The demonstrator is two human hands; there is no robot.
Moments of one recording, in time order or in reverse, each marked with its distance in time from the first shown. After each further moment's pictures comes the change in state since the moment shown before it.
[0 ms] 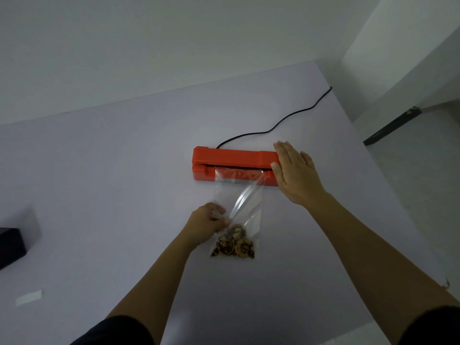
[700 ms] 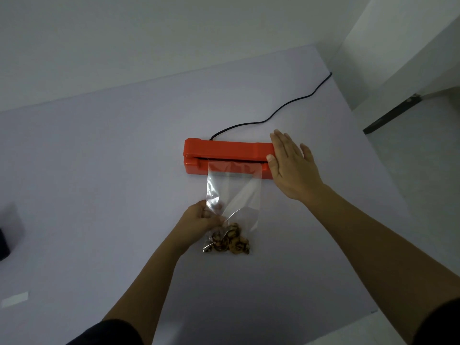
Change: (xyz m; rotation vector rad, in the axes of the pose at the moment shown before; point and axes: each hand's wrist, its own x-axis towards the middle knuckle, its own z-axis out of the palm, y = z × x) left_hand -0.009 -0.003 0.000 -0.149 -0.042 -0.006; right_hand -0.002 -0.005 -0.001 -0.051 -0.092 0.044
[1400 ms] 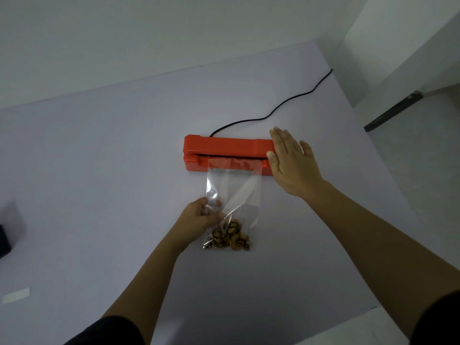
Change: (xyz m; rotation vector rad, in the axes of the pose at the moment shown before) left_hand -0.003 0.001 0.000 -0.011 0.001 0.006; right_hand 0.002 0.001 -0.001 -0.010 -0.011 -0.006
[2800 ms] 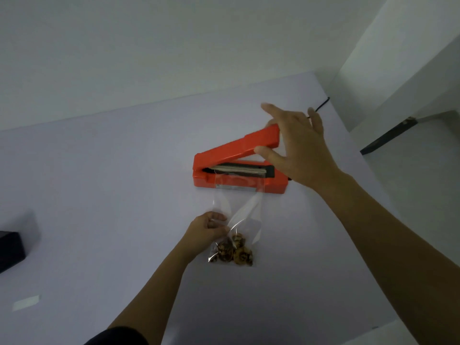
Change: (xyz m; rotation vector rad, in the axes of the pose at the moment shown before) left_hand -0.003 0.000 0.001 -0.011 0.022 0.008; right_hand -0.003 -0.044 -0.107 0.173 0.321 -0.248
